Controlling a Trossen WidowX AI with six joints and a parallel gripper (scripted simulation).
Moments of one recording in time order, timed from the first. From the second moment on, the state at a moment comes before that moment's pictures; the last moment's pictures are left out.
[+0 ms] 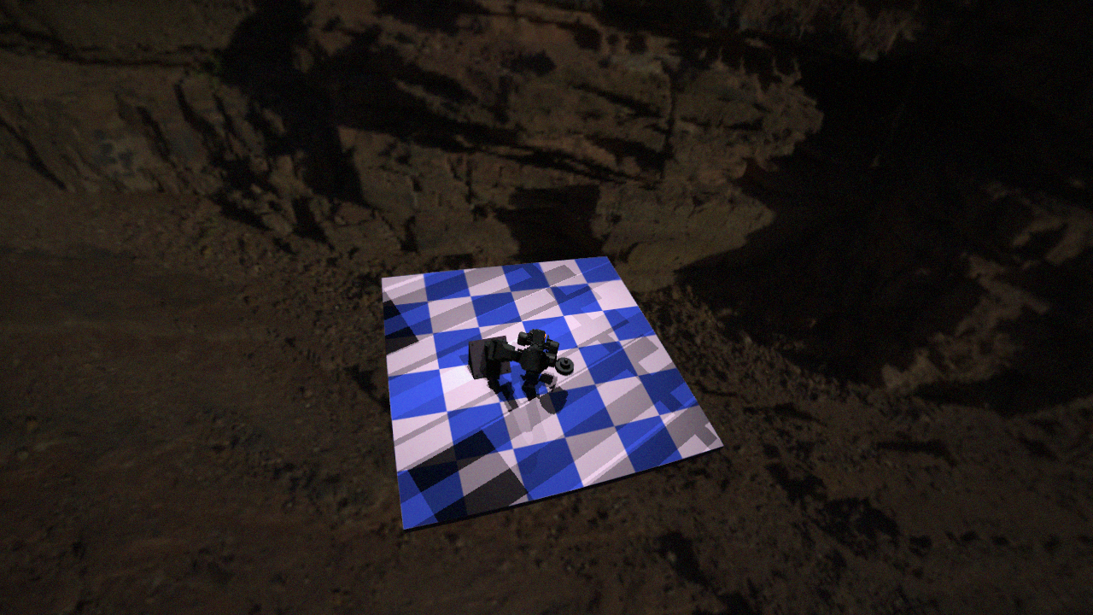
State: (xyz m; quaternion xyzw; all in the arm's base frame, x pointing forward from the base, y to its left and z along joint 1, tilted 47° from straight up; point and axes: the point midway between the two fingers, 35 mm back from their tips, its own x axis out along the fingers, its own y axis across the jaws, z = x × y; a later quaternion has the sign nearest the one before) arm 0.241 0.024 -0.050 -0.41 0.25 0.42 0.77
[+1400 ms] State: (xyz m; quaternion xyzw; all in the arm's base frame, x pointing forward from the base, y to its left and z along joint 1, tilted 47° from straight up) arm 0.236 0.081 0.000 -0.40 0.26 0.42 0.77
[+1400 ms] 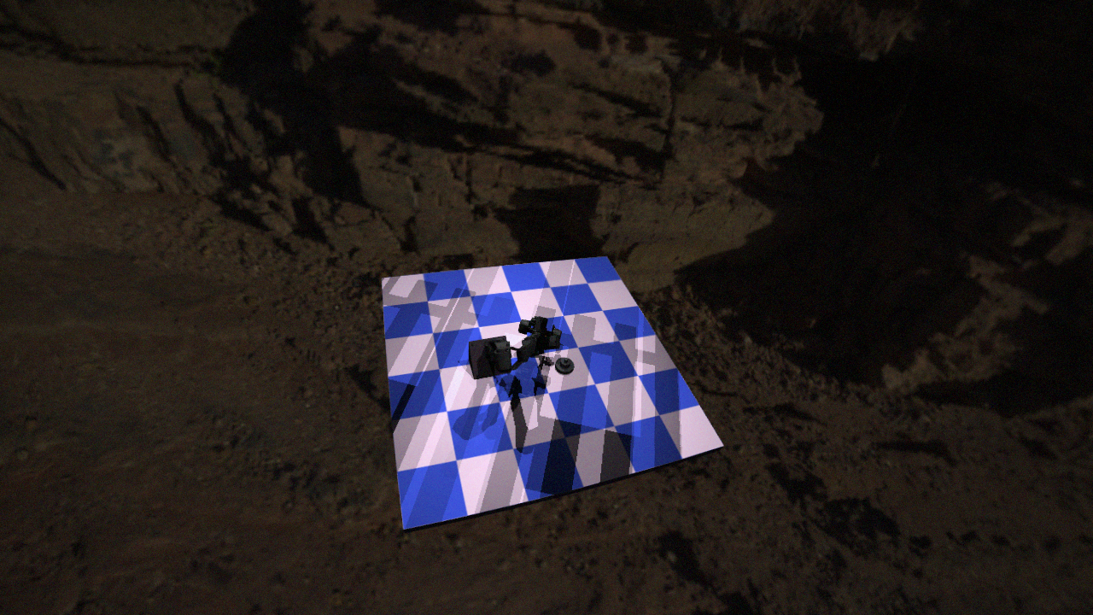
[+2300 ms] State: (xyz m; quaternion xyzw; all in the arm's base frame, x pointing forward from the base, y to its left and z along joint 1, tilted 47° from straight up) arm 0.234 0.098 -0.001 -0.50 0.68 0.17 0.51
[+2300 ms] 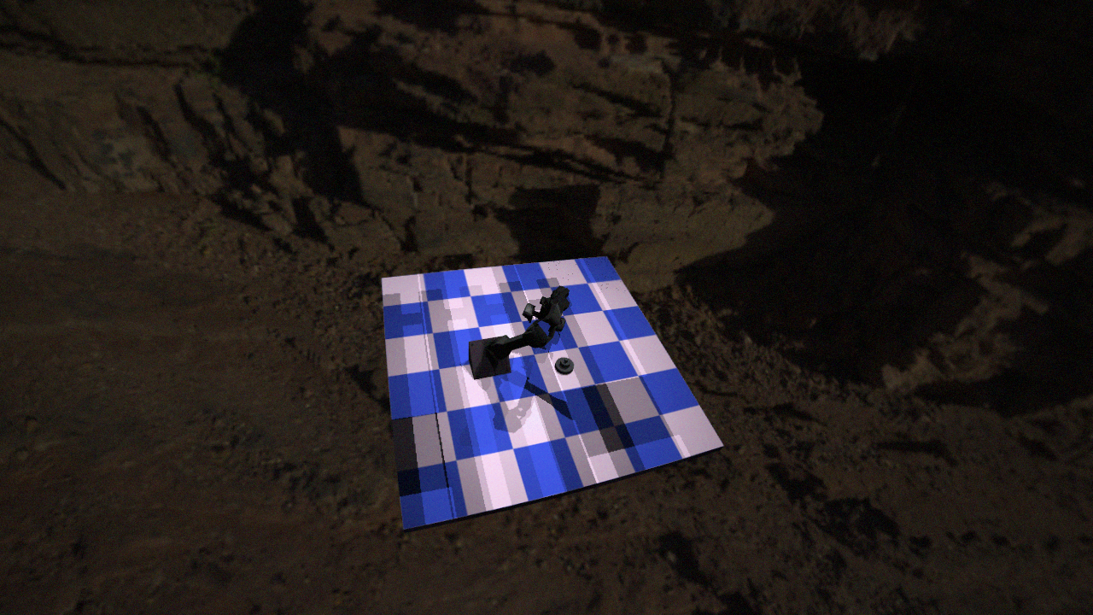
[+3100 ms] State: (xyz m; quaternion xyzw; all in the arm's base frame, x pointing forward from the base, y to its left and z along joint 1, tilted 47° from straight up) arm 0.243 0.112 0.017 -0.47 0.68 -0.07 0.57
